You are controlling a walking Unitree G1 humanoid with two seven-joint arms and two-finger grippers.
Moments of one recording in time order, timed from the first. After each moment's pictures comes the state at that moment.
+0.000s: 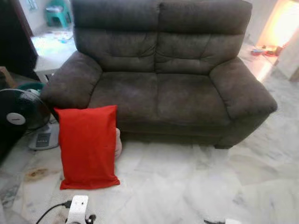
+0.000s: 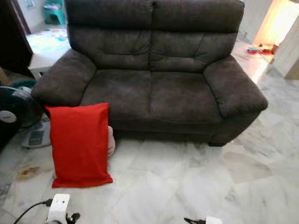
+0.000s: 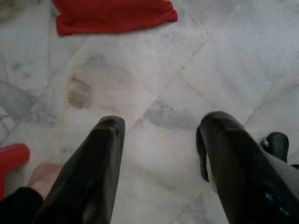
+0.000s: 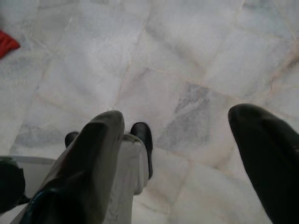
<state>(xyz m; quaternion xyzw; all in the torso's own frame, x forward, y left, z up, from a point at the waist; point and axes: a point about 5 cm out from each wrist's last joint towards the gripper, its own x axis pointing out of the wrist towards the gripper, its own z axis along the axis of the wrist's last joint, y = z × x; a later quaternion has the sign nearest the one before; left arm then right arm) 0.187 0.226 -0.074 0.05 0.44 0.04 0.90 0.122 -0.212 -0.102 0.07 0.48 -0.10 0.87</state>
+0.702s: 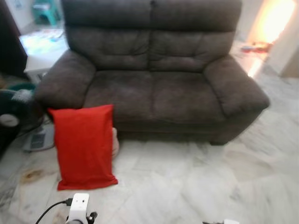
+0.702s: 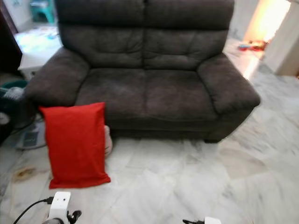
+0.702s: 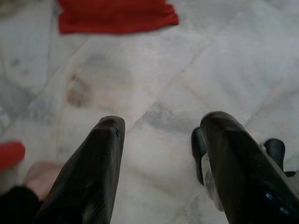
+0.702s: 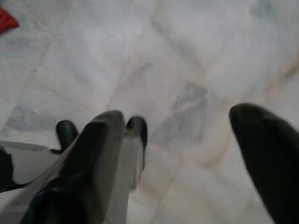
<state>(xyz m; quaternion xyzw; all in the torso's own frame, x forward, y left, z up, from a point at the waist) 0.193 0.223 -0.072 0.05 0.43 0.04 0.90 0.114 -0.215 -0.104 0.05 0.49 -0.09 0.86</state>
